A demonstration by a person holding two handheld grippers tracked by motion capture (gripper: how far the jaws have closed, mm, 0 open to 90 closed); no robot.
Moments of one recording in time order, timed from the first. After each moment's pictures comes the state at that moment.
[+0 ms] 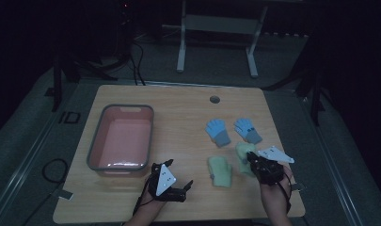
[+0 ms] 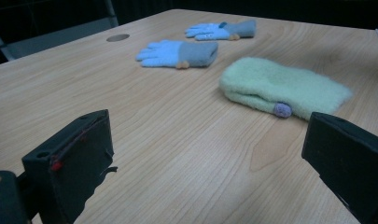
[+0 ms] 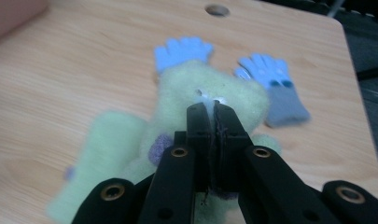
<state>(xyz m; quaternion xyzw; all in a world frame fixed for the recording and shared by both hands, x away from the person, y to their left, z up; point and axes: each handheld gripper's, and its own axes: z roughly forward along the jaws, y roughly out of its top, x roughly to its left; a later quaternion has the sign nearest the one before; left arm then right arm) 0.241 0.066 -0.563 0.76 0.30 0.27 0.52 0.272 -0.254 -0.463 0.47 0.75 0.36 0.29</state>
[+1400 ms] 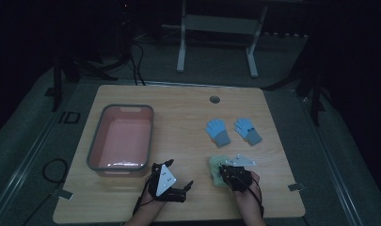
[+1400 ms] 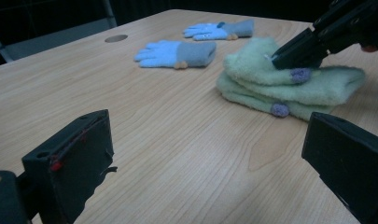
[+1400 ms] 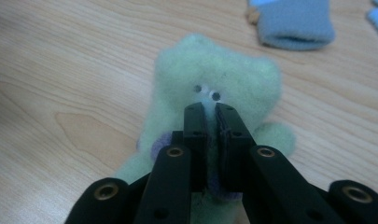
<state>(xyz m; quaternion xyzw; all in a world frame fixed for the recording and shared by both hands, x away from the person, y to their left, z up) 0.241 0.066 -0.563 0.76 0.30 0.27 0.51 0.280 -0.198 -0.532 0.45 0.81 0.32 0.20</state>
